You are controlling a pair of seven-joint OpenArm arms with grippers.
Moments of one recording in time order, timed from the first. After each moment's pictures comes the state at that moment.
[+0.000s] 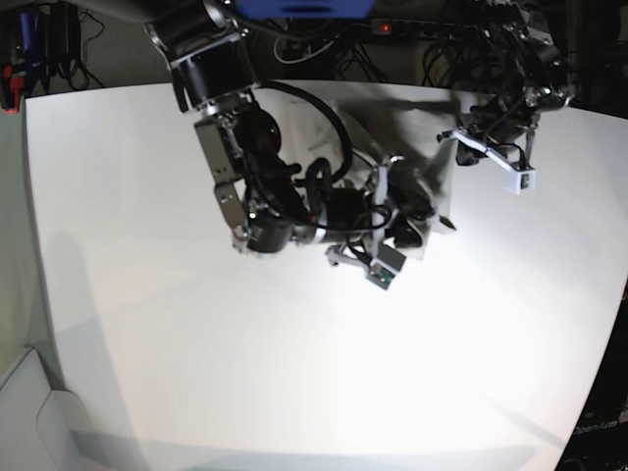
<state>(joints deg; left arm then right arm) 16.7 -0.5 -27.4 93.5 -23.7 -21.6 51.6 10.8 -8.4 -18.9 84.7 31.9 40.1 -61.0</state>
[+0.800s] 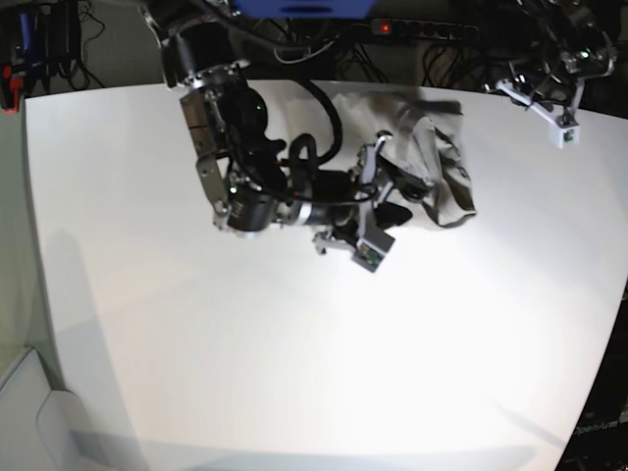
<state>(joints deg) 23.7 -2.4 -38.6 106.2 -19.5 -20.9 68.4 5.0 -6.3 -18.6 94.1 32.4 40.1 -62.7</state>
